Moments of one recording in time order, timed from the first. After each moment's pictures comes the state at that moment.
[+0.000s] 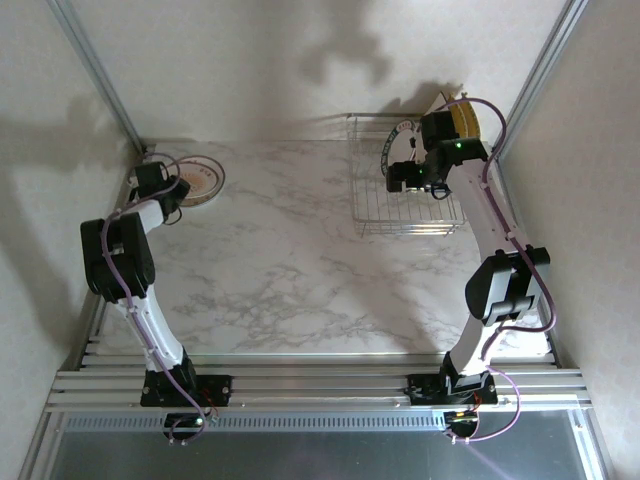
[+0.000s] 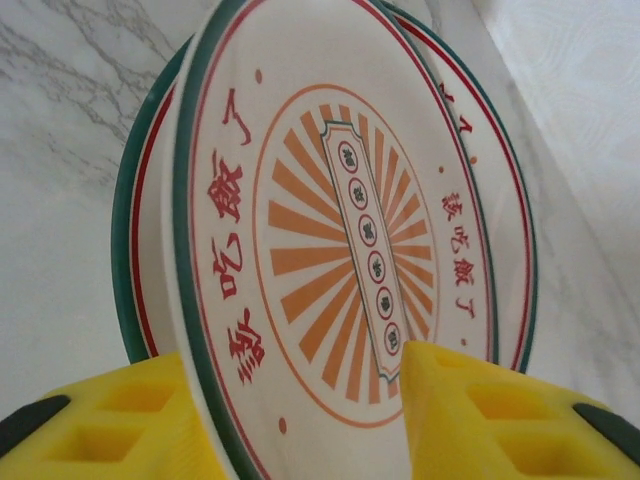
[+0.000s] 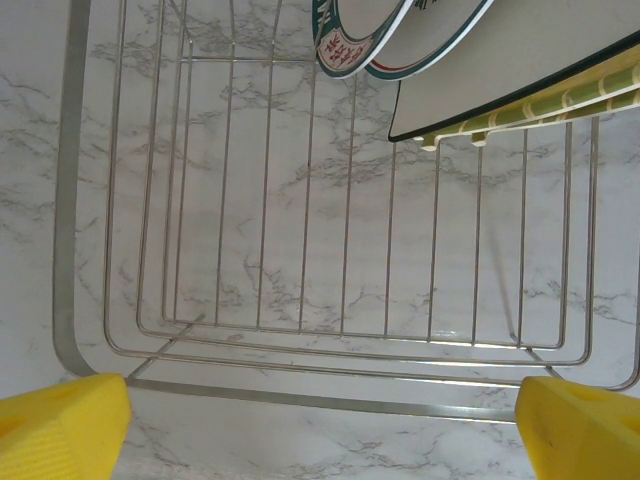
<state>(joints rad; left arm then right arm) 0.25 2.00 1.29 0.01 0.09 -0.75 0.23 1.78 1.82 -1.09 0.01 0.11</state>
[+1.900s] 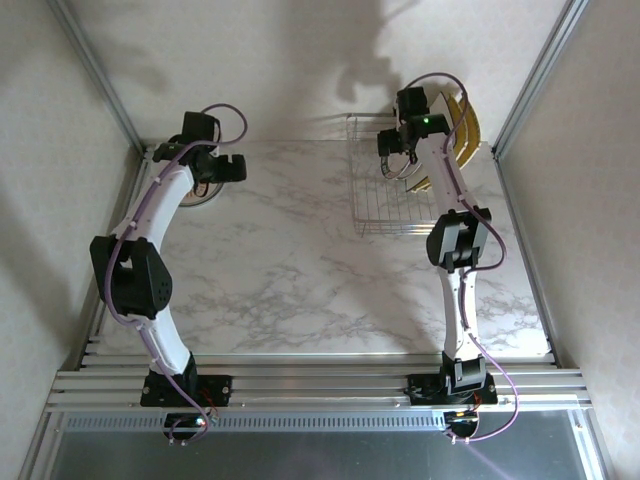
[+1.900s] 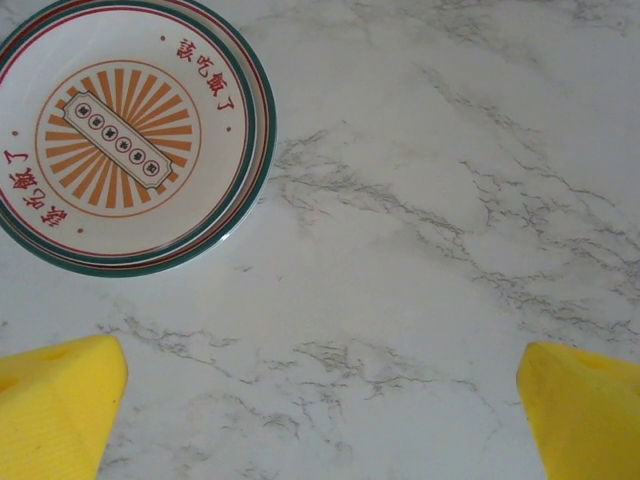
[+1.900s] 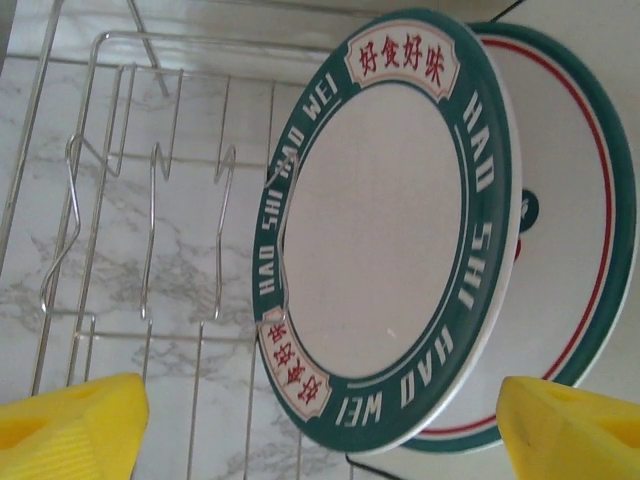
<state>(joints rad) -0.10 1.84 1.75 -0.83 -0.07 -0.21 0.22 2.43 2.58 -1.04 0.17 0.03</state>
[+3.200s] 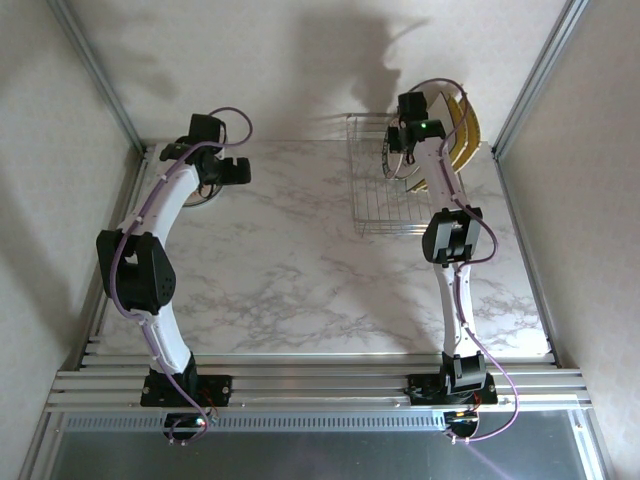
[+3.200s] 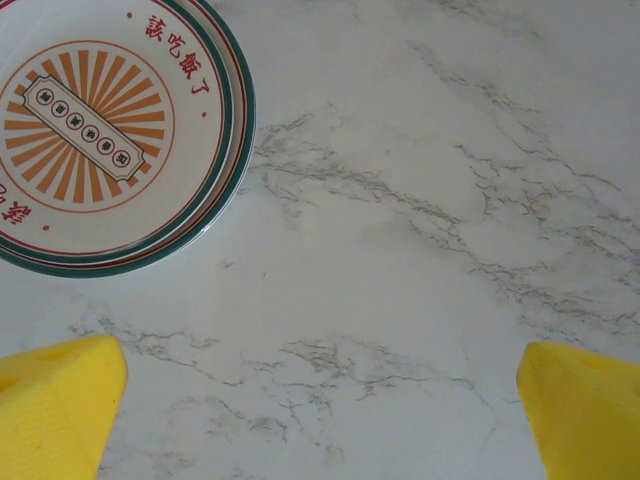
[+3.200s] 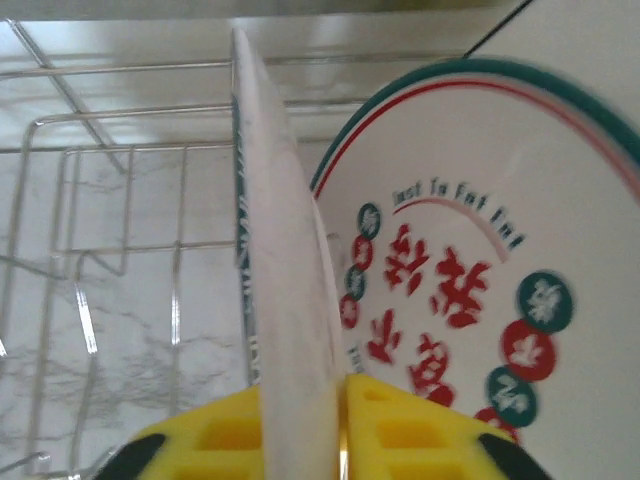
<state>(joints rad) -0.11 1.88 1.75 -0.83 -0.06 -0.21 0.20 2.58 2.70 -0.95 0.20 0.12</state>
